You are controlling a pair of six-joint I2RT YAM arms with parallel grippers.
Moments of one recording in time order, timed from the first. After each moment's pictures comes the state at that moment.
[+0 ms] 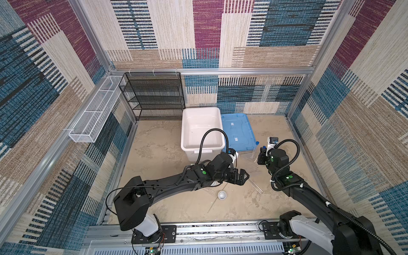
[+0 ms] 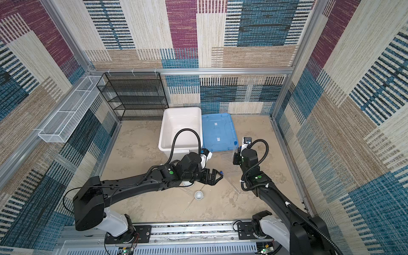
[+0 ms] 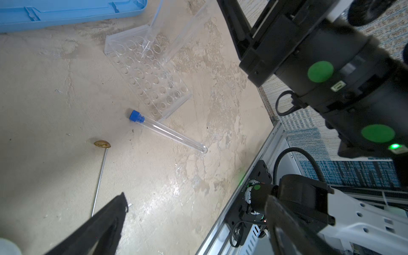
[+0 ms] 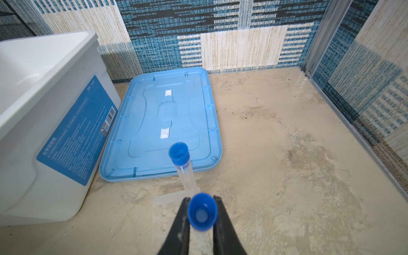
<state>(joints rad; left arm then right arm) -1.03 1.57 1.09 -0.16 0.16 -0.70 0.31 1.03 0.51 0.11 0.27 0.20</state>
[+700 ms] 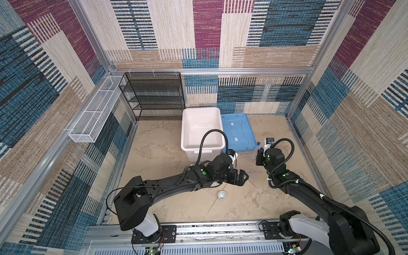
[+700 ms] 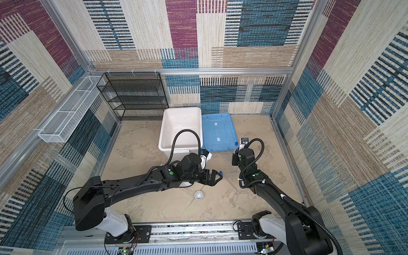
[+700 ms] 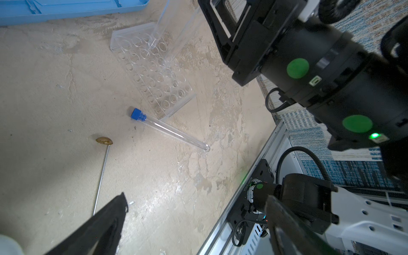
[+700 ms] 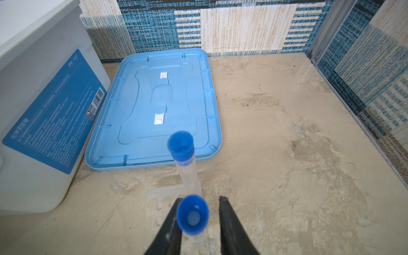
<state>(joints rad) -1.03 1.57 1.07 -0.15 0.16 -0.70 0.31 1.10 0.52 0.12 0.27 0.19</state>
